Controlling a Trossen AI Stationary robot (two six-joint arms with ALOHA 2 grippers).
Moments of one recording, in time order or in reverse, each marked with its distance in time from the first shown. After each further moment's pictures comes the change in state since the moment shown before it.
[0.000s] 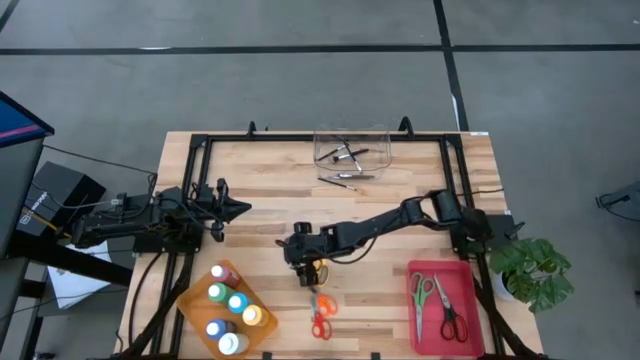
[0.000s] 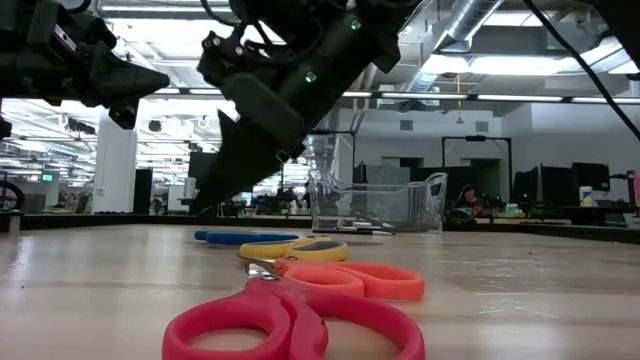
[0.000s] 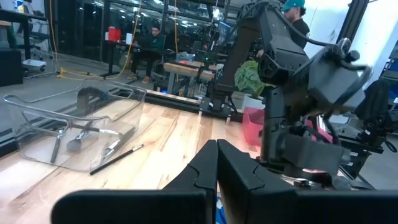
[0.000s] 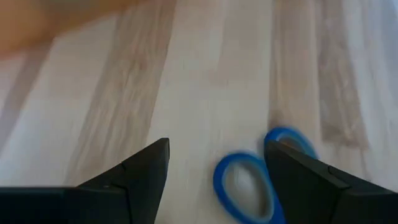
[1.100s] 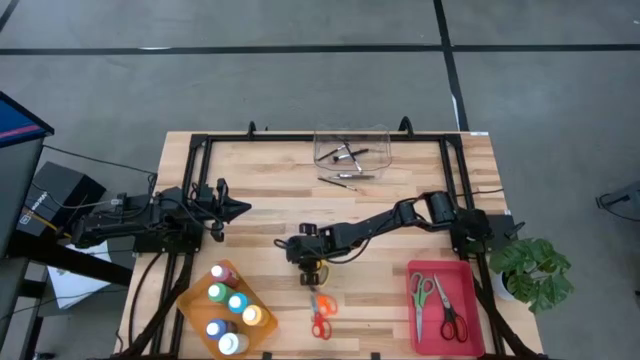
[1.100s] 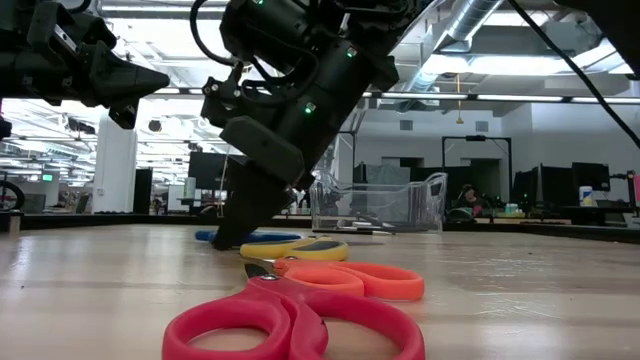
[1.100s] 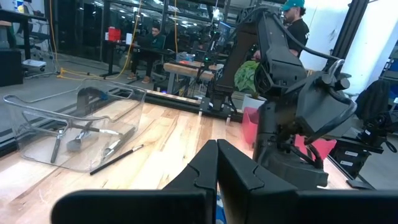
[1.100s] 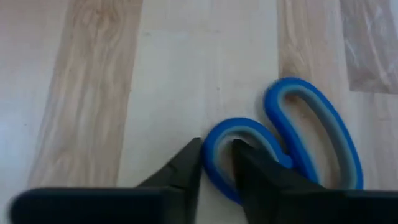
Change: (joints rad) left arm 0.000 0.000 0.000 0.000 0.000 0.000; right arm -0.017 0.067 0.004 -0.083 -0.001 0.108
